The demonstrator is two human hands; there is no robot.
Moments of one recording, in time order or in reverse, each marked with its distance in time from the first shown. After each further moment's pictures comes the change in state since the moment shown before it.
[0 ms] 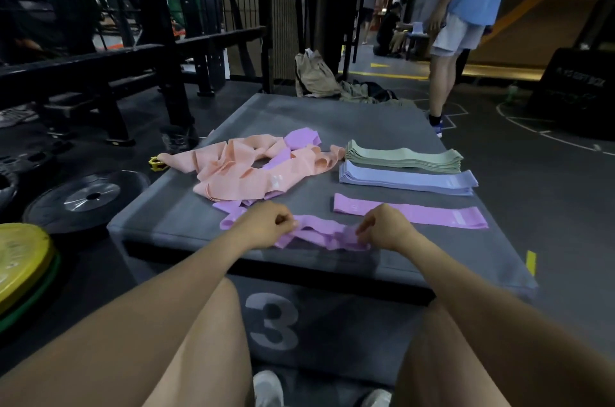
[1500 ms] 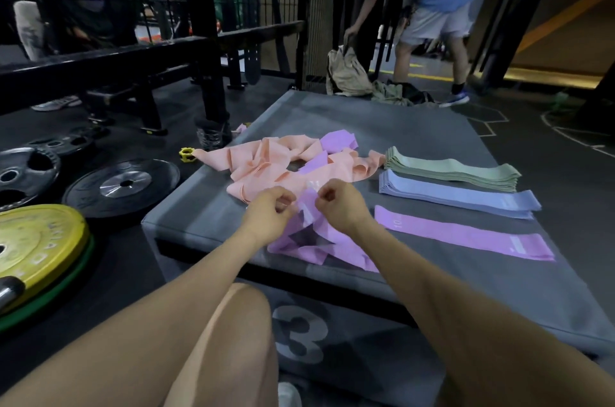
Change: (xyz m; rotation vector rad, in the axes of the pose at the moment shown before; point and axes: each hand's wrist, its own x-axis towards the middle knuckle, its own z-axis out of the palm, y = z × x) left_hand 0.012 -0.050 -0.012 -0.478 0.367 -0.160; right_hand 0.046 -0.122 0.043 0.385 0.055 -0.266
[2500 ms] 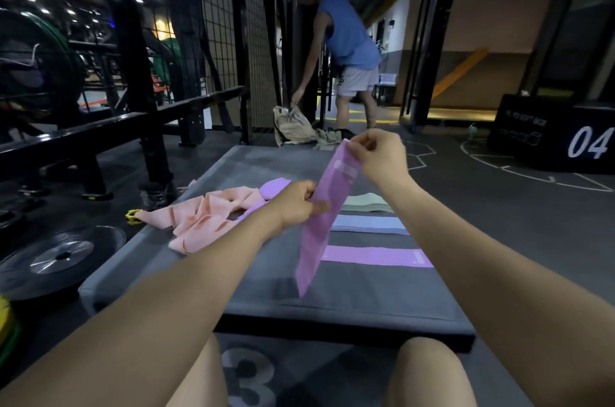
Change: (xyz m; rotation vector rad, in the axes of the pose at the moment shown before) left_hand 0.000 0.185 0.041 -0.254 -0.415 0.204; right_hand -0.048 -0.025 -0.211 0.142 0.601 -0.134
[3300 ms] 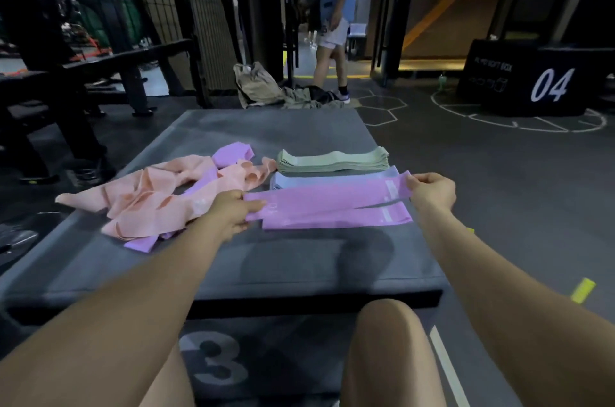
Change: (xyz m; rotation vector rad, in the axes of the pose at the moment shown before) left_hand 0.031 -0.098 0.030 -0.318 0.260 -0.516; right_hand -0.038 0.182 -0.067 0.064 0.383 0.693
